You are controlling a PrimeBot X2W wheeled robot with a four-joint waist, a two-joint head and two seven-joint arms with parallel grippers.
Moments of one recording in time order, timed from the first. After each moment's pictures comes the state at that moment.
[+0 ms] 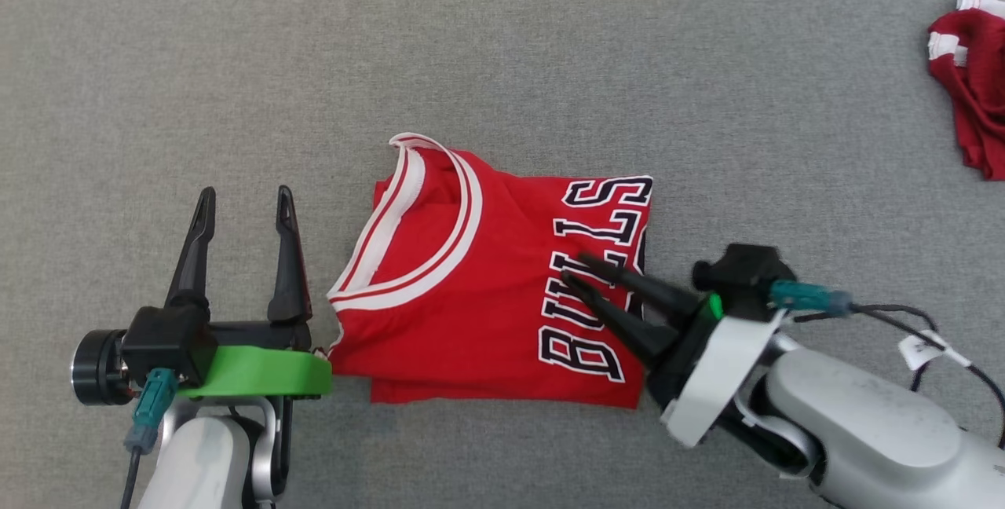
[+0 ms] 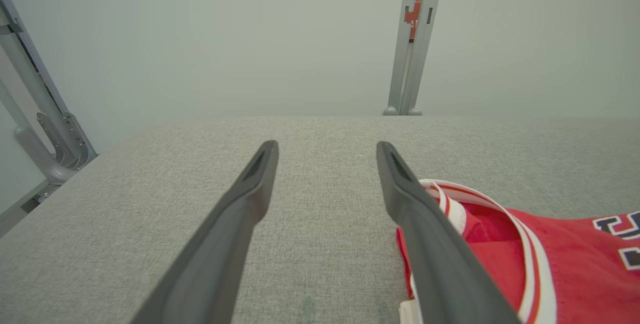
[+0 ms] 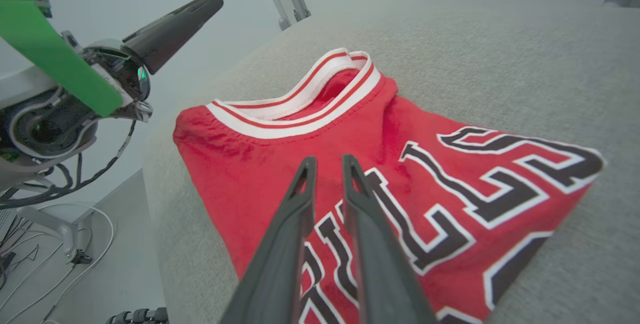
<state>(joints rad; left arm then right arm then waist) -0.20 0.18 -0.23 0.05 -0.29 0.14 -0.26 -0.60 -0.51 1.03 0.14 0.83 0.13 -0.23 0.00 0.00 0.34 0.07</state>
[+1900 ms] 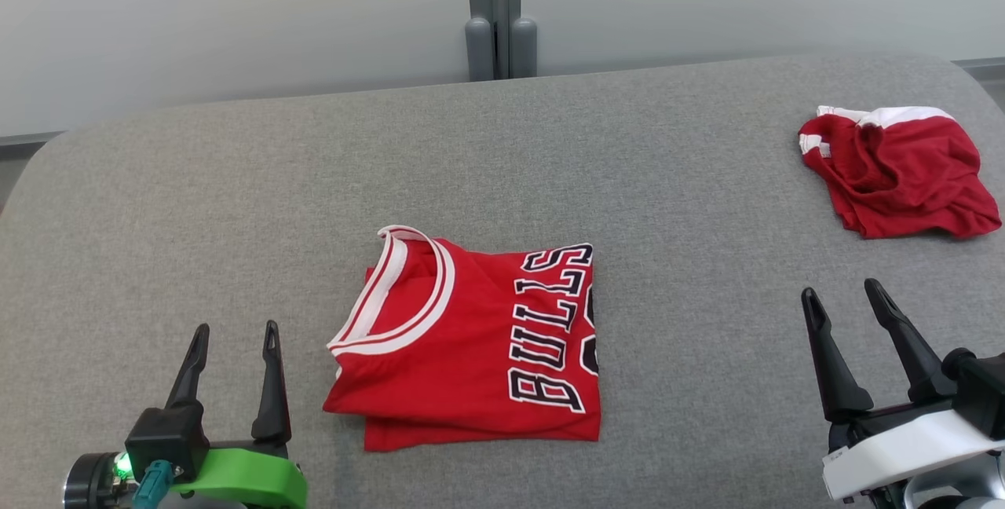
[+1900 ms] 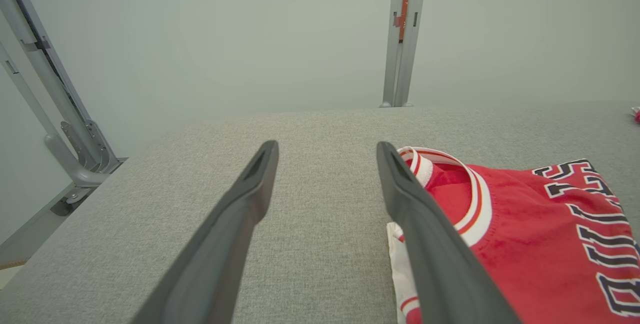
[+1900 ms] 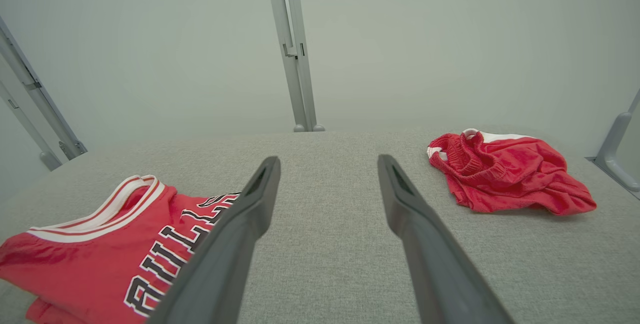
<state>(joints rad) 0.01 0.26 -0.23 0.11 -0.32 0.15 -0.24 0.16 -0.18 -0.01 -0.22 0.29 0.13 -0.03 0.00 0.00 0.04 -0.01</state>
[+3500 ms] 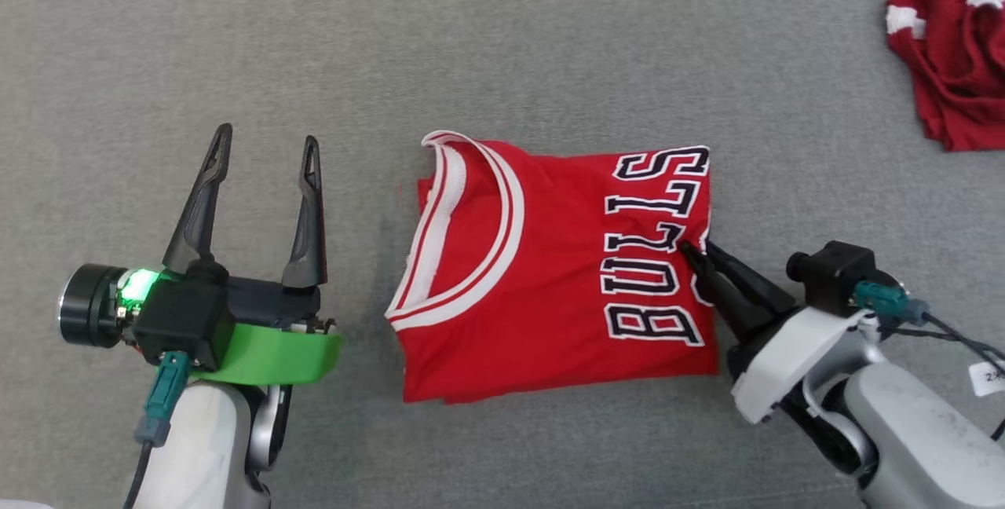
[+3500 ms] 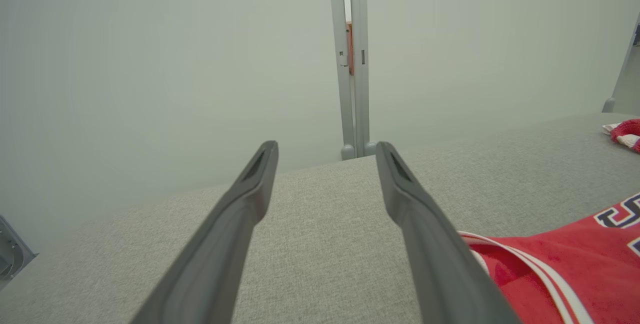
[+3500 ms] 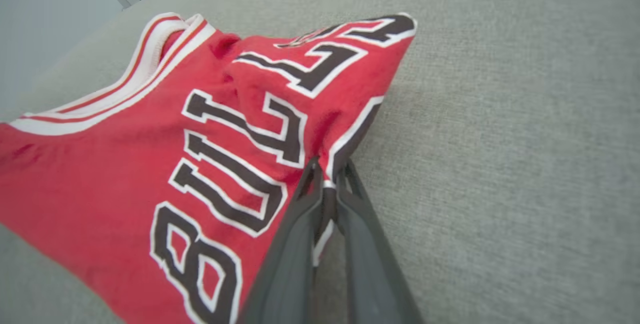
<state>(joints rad) -0.26 0.17 -0.21 -0.03 -0.12 0.03 -0.26 -0.31 -0.41 0.50 0.19 0.54 0.13 -0.09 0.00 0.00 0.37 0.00</state>
